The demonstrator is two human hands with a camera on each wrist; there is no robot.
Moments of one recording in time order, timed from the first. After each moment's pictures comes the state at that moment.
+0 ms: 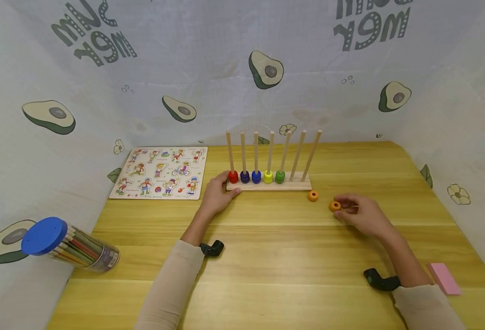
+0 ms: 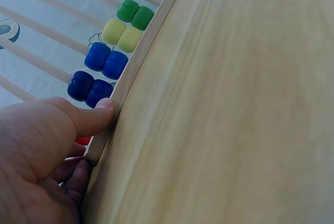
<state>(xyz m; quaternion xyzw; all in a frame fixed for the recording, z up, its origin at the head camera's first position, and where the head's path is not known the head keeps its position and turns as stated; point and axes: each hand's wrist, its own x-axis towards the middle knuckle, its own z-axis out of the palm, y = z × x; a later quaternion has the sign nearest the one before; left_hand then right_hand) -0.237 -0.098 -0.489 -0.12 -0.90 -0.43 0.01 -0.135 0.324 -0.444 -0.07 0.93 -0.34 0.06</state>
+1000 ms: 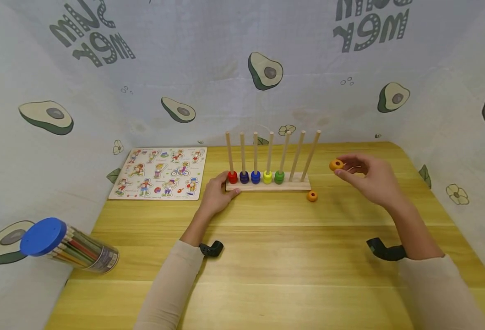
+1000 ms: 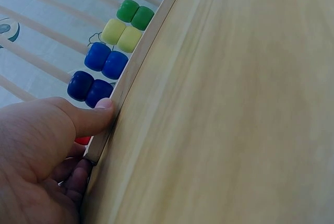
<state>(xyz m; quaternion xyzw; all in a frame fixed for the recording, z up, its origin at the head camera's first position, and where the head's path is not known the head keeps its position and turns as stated) -0.236 -0.097 -0.486 -0.12 -0.90 -0.42 0.01 -0.168 0.301 -0.352 -0.09 0.92 -0.37 -0.07</state>
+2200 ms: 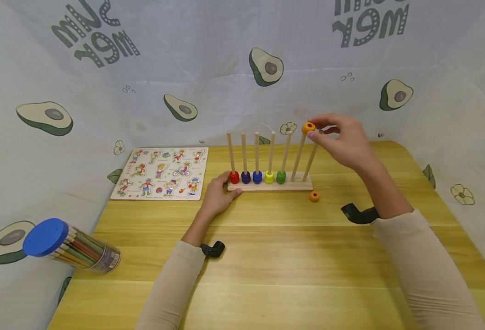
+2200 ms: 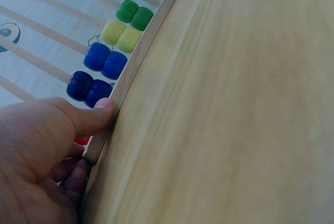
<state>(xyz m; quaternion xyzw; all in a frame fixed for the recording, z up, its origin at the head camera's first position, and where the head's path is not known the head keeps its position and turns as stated) -0.237 -0.098 -0.487 -0.13 -0.90 -0.42 0.02 -0.225 0.236 -0.298 -0.12 0.91 -0.40 -0.08</state>
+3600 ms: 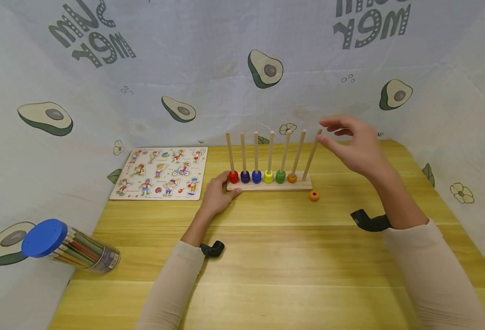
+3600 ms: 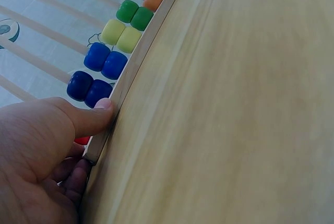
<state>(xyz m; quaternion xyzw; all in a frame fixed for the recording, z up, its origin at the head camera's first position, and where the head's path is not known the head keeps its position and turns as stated) -0.240 -0.097 -0.485 -0.12 -0.90 -0.43 0.01 -0.213 0.250 -0.292 -0.13 0.90 -0.39 -0.12</state>
